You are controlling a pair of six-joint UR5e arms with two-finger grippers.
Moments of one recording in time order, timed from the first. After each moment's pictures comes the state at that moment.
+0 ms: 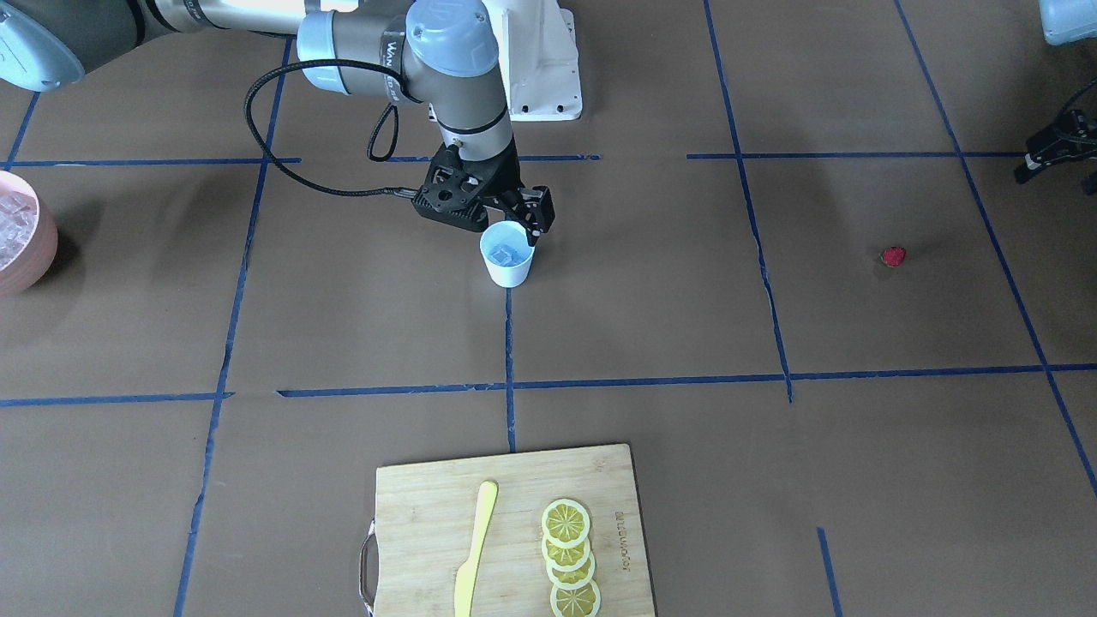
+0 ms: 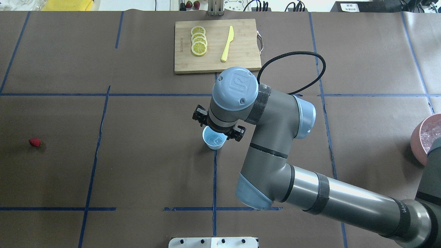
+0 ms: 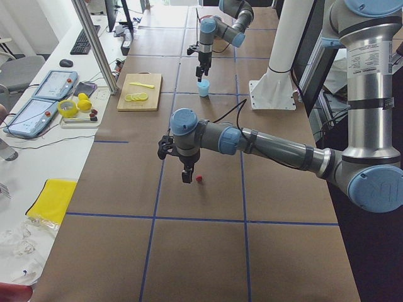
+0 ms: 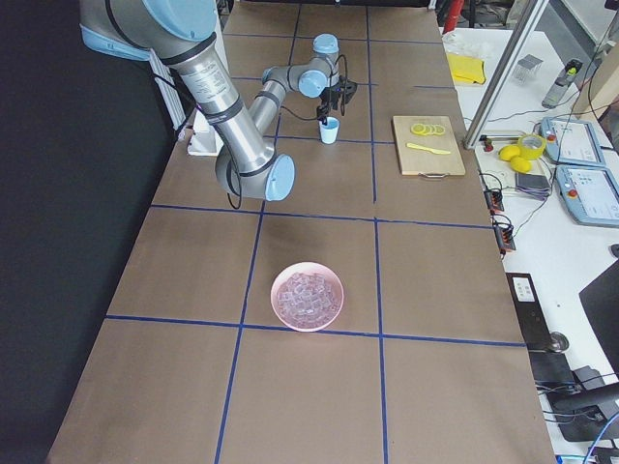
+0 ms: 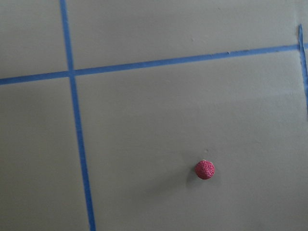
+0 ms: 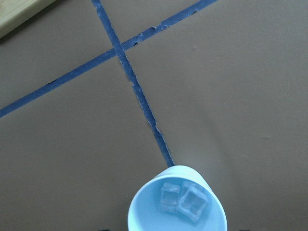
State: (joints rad) left arm -1.37 -1.45 -1.93 -1.55 -2.42 -0.15; right arm 0.48 -0.79 1.65 -1.56 1.86 1.71
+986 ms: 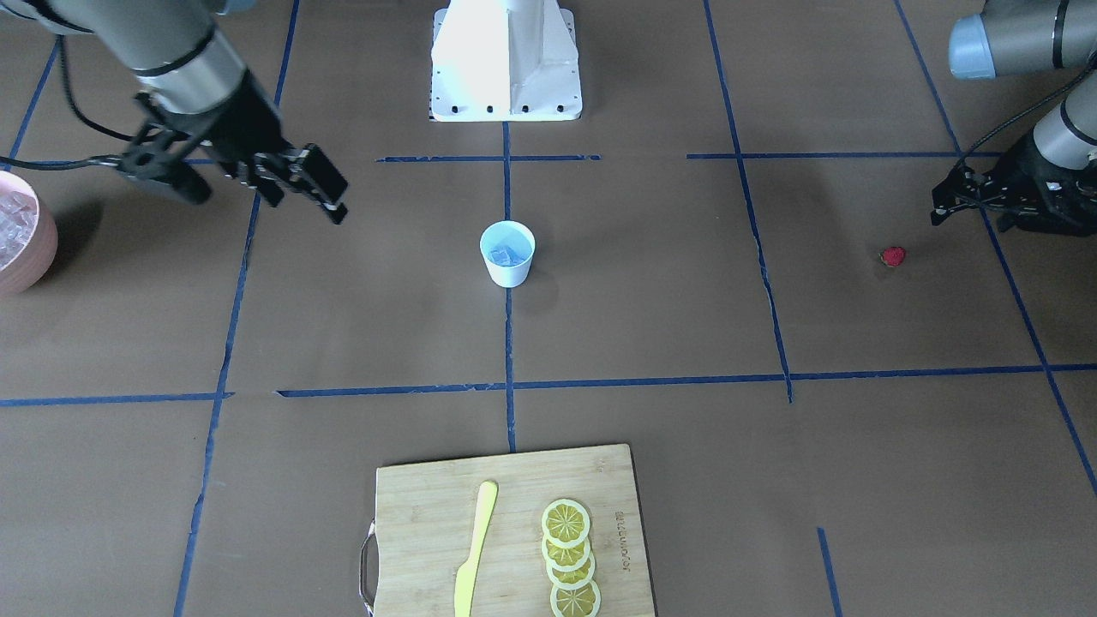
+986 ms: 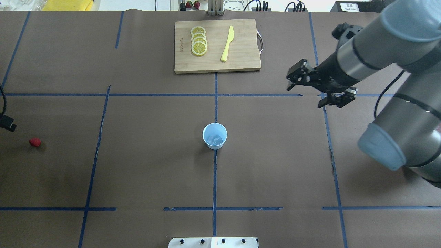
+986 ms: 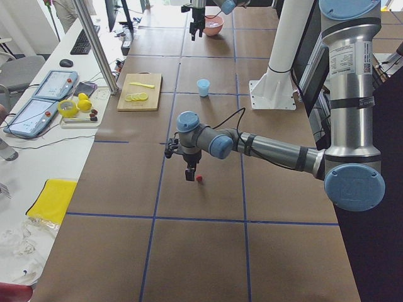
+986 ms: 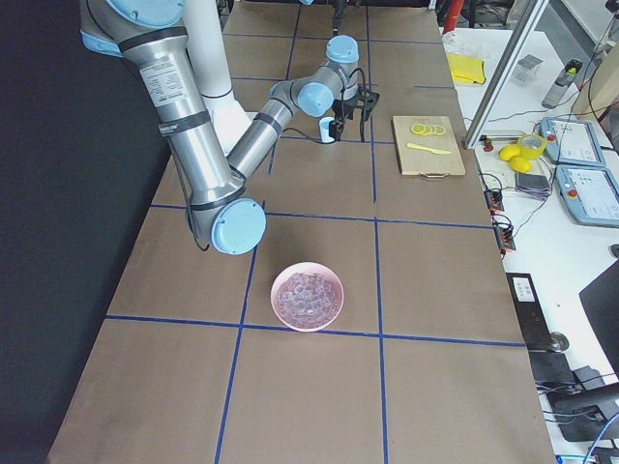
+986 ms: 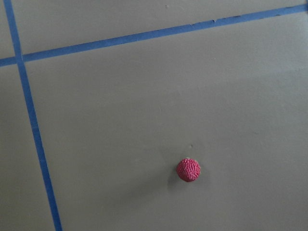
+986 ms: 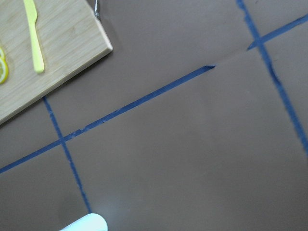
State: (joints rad) left arm -1.08 -1.46 -1.81 -1.86 -2.23 -0.48; right arm 0.90 -1.22 2.07 -1.60 2.22 1.42
